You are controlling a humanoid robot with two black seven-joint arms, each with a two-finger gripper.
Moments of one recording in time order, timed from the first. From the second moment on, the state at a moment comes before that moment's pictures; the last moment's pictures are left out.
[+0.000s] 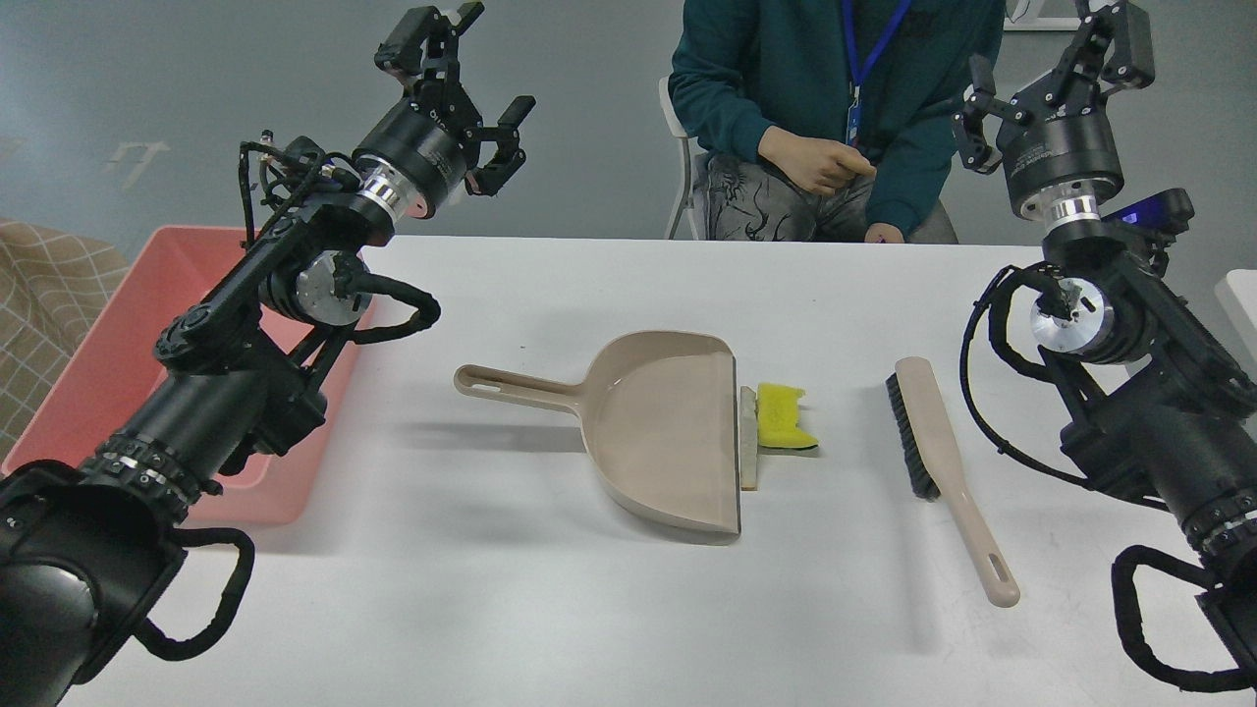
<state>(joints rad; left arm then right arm) -0.78 0.19 -1.08 -0.81 0.49 -0.29 -0.17 0.82 -0.15 1.10 0.66 -0.43 0.20 0.47</state>
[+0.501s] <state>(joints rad) -0.76 0.19 -1.08 -0.81 0.47 -0.30 -0.17 0.81 -0.16 1.10 0.65 -0.43 0.20 0.47</state>
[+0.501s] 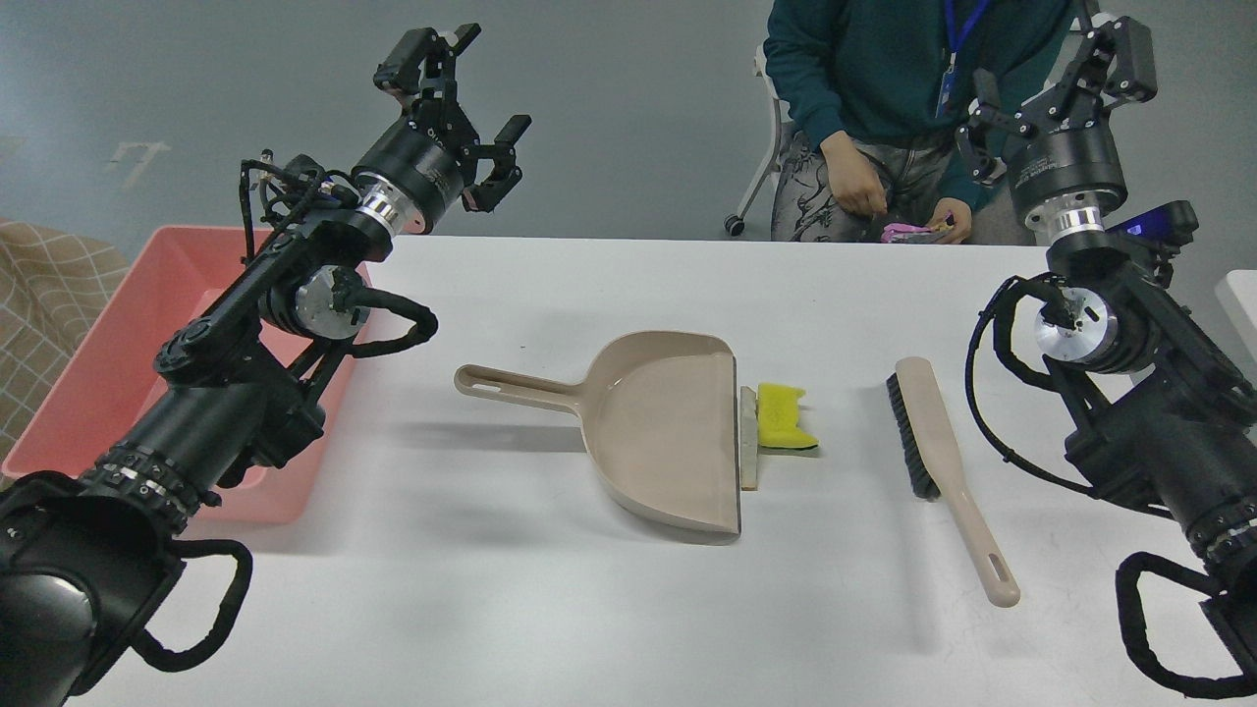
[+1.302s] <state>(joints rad) -0.75 0.18 -1.08 -0.81 0.45 -0.25 -0.24 0.78 -0.22 1.10 0.67 -0.43 0.20 0.45</state>
